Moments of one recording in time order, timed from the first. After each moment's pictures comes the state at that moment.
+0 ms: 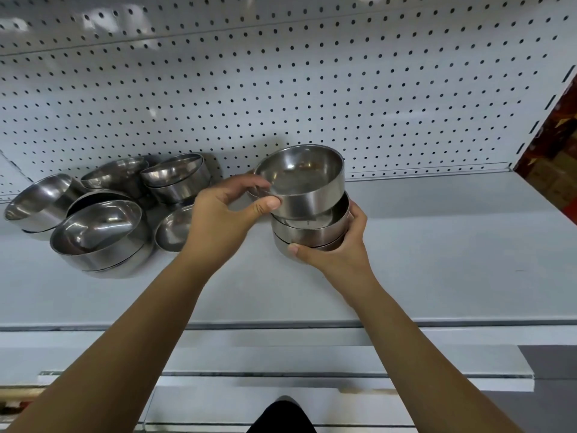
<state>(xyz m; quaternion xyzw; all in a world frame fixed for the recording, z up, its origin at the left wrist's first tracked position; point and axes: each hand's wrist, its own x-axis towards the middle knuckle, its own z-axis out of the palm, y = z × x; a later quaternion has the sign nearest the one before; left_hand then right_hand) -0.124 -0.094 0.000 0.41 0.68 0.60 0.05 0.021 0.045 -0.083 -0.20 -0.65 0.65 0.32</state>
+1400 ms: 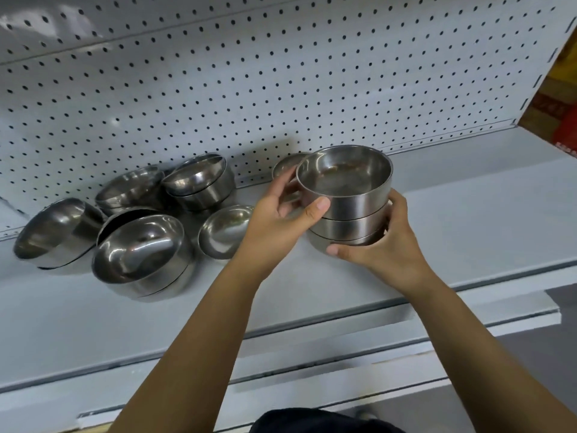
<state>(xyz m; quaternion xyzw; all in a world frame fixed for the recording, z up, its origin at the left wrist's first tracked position) -0.155 -0.114 -0.015 0.42 0.61 0.61 0.29 0.011 -0.004 -0.074 -0.30 -0.70 0.55 0.35</state>
